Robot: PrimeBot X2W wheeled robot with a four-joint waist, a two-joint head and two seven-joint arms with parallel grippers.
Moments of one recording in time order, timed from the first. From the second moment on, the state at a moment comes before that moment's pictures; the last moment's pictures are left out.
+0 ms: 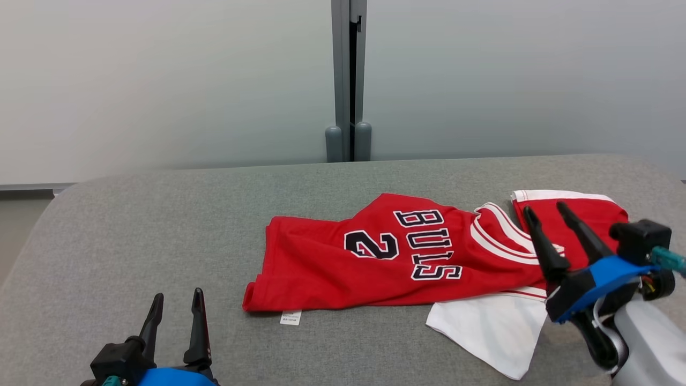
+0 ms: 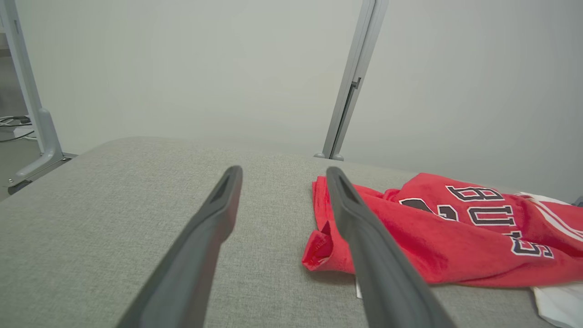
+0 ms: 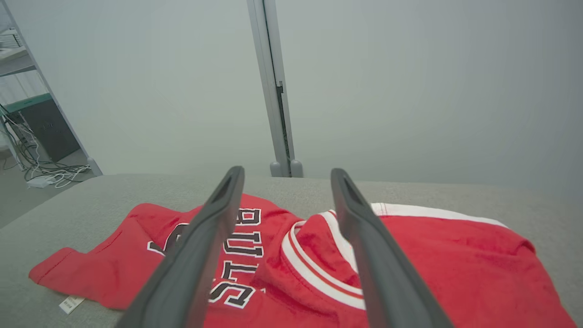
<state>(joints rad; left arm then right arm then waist) 0.01 0.07 -0.02 0.33 -0.26 -0.12 -0.26 -0.44 -0.40 0.42 0.60 0.66 0.13 -0.26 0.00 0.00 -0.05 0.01</state>
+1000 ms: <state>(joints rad) 0.03 0.06 -0.01 0.29 -0.25 -0.13 -0.26 -0.03 -0.17 0.06 0.20 0.32 0.13 -0.26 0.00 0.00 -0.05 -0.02</state>
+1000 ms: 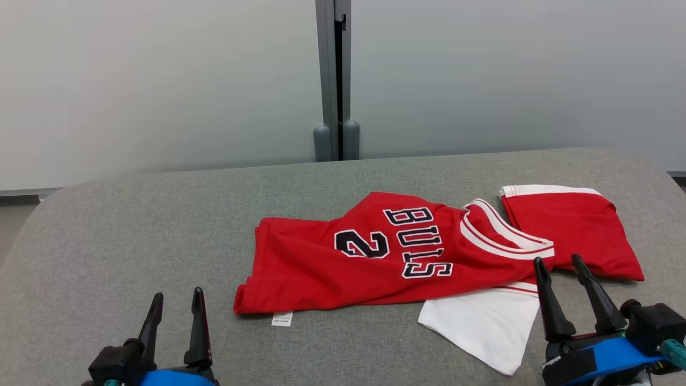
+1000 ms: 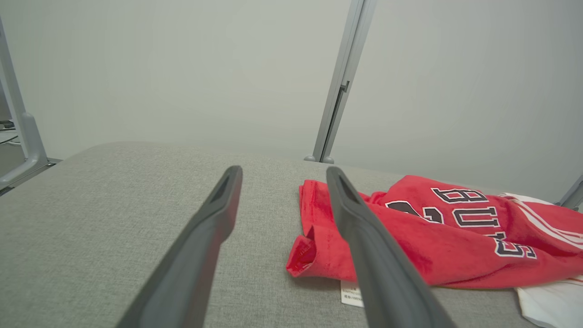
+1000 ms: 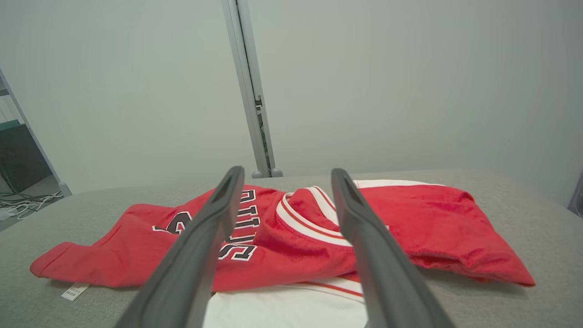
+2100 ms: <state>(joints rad) -0.55 0.45 -0.39 0.80 -0.72 -0.13 0.61 -0.20 -0.14 0.13 0.26 0.36 0.13 -0.26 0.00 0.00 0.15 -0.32</state>
